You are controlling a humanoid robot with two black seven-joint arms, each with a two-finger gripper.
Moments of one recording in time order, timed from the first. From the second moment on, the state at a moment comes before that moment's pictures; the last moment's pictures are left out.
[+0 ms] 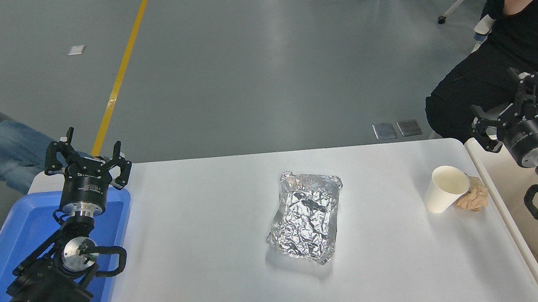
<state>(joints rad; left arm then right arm) -0.61 0.21 -0.91 -0.40 -0.07 -0.57 -0.53 0.47 -0.66 0.76 0.95 -0.08 0.14 0.39</state>
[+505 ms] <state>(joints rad) -0.61 0.21 -0.91 -0.40 -0.07 -0.57 -0.53 0.90 -0.84 0.13 0.94 -0.01 0.14 0.21</state>
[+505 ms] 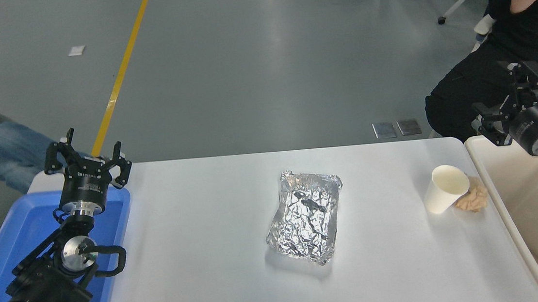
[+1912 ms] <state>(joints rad) -0.61 0.21 -0.91 -0.40 -0.07 -0.57 -0.53 2.17 -0.44 -1.50 1.23 0.16 0.64 -0.06</state>
